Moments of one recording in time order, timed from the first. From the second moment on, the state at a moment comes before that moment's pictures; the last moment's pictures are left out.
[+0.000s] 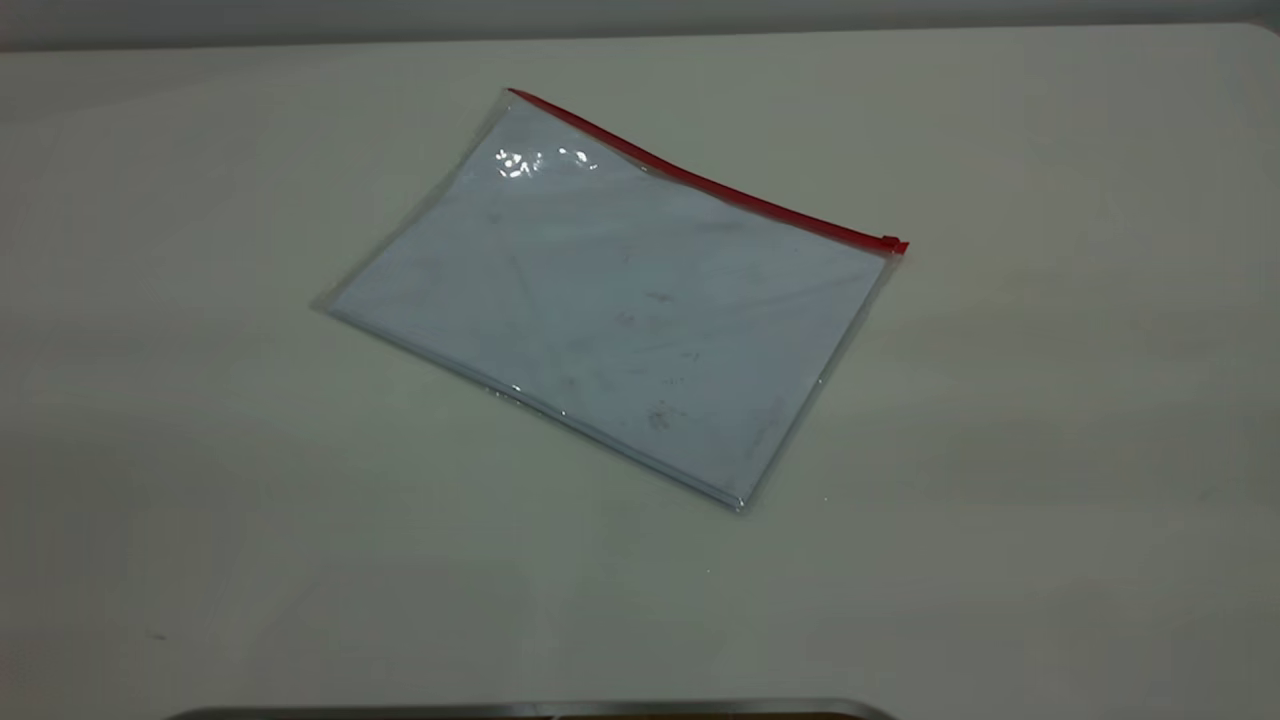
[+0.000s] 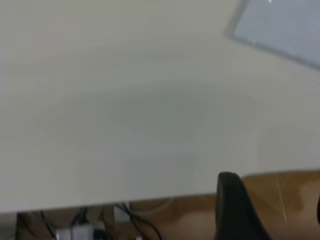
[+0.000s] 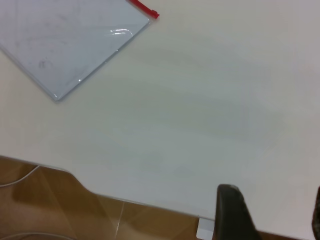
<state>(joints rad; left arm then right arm) -0.02 0.19 -0.56 -0.03 1.14 0.06 0.19 0.18 -0.48 0.03 1.12 -0.03</state>
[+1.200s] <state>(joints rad) -0.02 0.00 -0.49 -0.03 1.13 0.06 -0.03 -0.02 -0.48 0.03 1.13 -0.03</state>
